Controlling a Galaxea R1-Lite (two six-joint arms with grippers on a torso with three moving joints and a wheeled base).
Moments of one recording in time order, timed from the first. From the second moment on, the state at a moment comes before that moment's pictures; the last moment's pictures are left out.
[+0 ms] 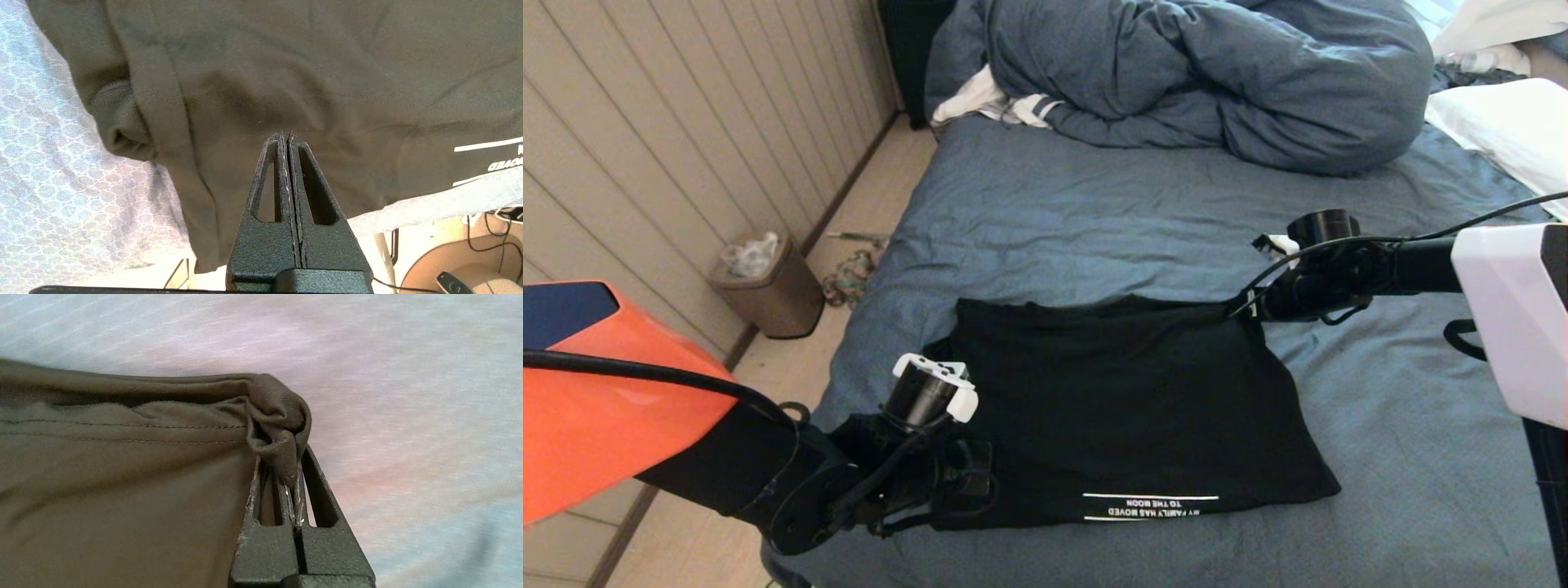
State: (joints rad) left arm -0.69 1.98 -0.78 -0.44 0.14 -0.41; right arm -0.05 2.37 -1.95 0.27 0.13 -0.03
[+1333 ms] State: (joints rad) left arm -0.69 1.90 -0.77 -0.44 0.15 -0.41; right arm -0.08 2.24 -1.82 0.27 0.24 0.03
